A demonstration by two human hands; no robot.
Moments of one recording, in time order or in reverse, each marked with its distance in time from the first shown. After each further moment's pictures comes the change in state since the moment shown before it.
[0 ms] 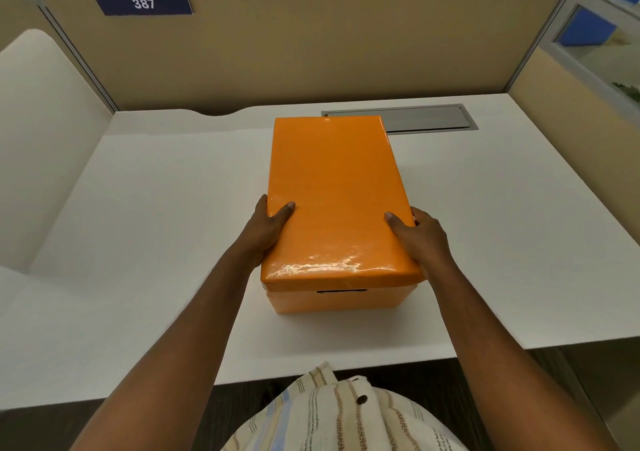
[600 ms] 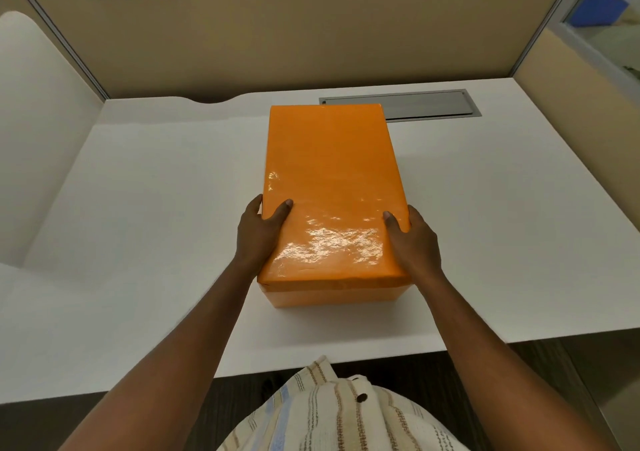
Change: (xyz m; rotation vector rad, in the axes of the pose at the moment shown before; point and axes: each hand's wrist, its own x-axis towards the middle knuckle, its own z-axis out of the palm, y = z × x) left_hand -0.002 -0.020 0.013 0.091 0.277 0.156; right_hand -0.001 0.024 0.022 -0.020 0.084 -0.127
